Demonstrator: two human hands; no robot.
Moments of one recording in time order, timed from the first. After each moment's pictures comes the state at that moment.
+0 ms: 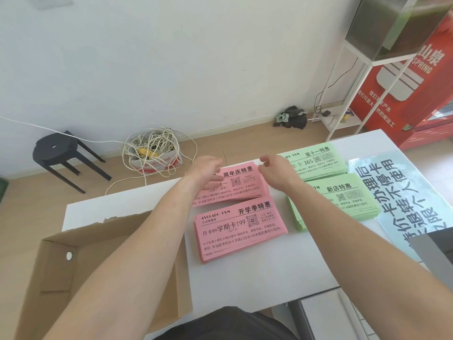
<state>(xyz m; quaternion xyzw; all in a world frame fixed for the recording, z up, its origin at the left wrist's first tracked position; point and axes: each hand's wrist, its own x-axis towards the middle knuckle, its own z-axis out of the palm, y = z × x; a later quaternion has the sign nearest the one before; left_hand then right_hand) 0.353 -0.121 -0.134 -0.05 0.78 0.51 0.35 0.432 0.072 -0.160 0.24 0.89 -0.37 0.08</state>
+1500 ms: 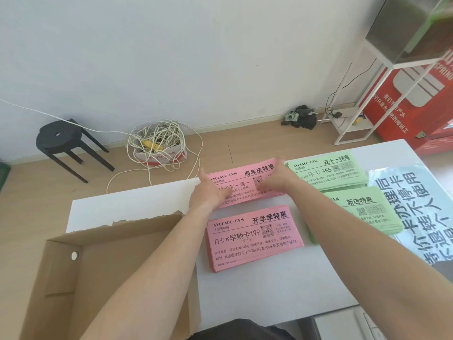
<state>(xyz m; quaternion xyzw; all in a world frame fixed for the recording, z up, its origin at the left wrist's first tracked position) 0.351 -0.148 -0.198 -0.06 0.91 0.32 0.26 0.384 0.058 -0.186 0.32 0.85 -0.37 0.21</state>
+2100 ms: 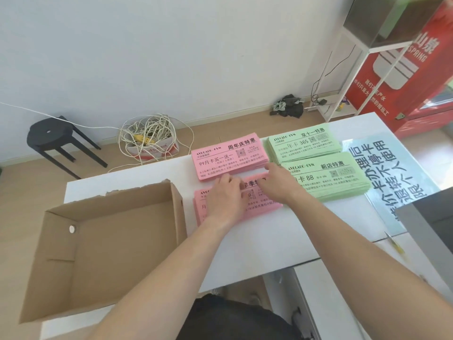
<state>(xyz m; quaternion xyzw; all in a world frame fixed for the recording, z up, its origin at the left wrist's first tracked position) 0.483 -0.121 -0.196 0.22 0.95 0.20 0.08 0.513 0.028 -0.156 0.26 0.89 -0.35 0.15</state>
